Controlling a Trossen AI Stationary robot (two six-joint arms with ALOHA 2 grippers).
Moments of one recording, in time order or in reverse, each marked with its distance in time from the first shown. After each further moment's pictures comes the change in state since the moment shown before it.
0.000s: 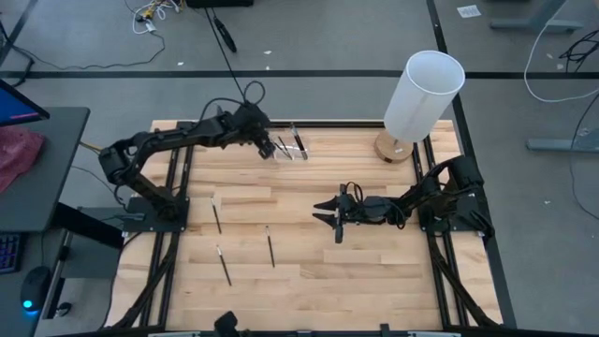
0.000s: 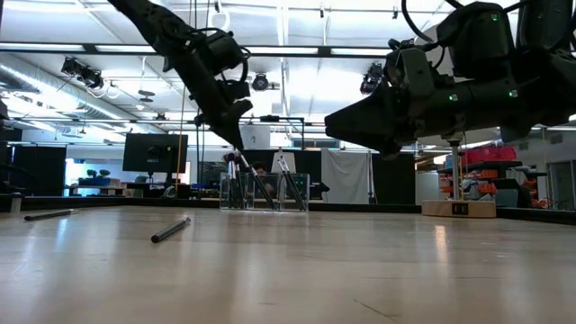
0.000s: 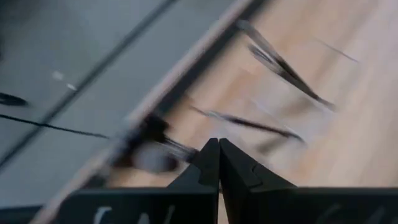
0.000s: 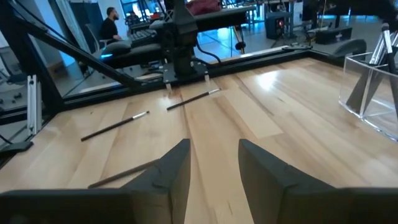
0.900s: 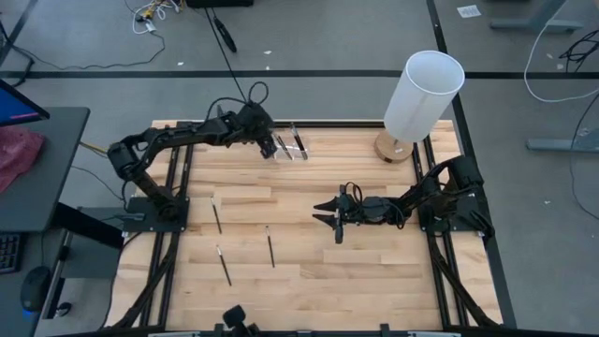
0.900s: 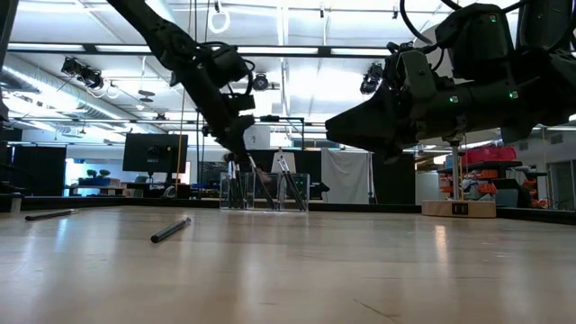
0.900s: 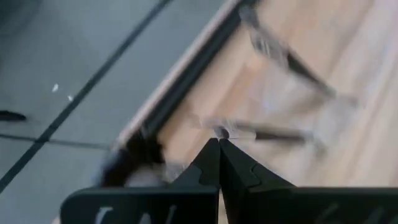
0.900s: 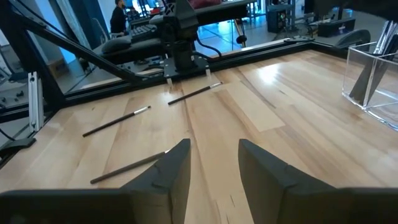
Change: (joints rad) left arm 0.019 0.085 -0.001 0.091 0.035 0.092; right arm 0.000 0.000 0.000 -0.022 -0.009 0.021
